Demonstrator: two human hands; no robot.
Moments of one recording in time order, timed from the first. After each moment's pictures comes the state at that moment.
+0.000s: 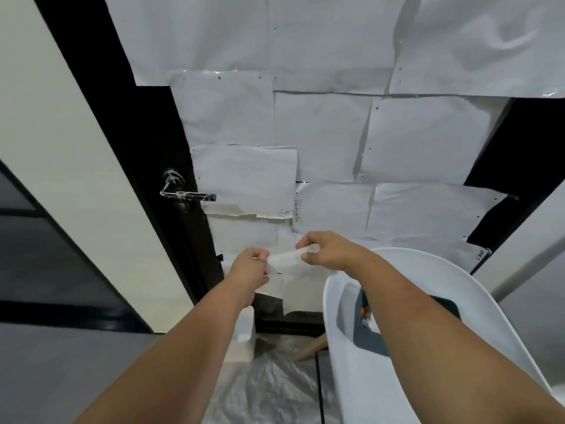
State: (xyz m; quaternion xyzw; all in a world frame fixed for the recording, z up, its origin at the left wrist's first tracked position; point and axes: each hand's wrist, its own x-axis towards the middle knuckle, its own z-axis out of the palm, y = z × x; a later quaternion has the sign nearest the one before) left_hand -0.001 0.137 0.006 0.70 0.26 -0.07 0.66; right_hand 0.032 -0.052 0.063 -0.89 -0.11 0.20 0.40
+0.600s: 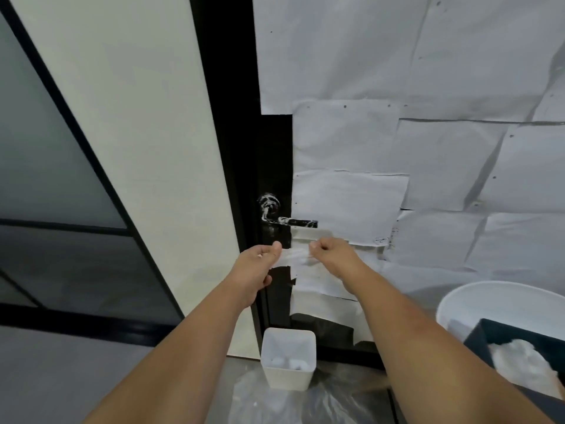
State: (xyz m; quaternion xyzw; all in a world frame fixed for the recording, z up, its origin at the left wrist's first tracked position) left_hand 0.019 0.377 0.046 0.71 0.19 -0.05 0.68; right_hand 0.057 0.192 0.063 -0.85 -0.03 0.12 0.52
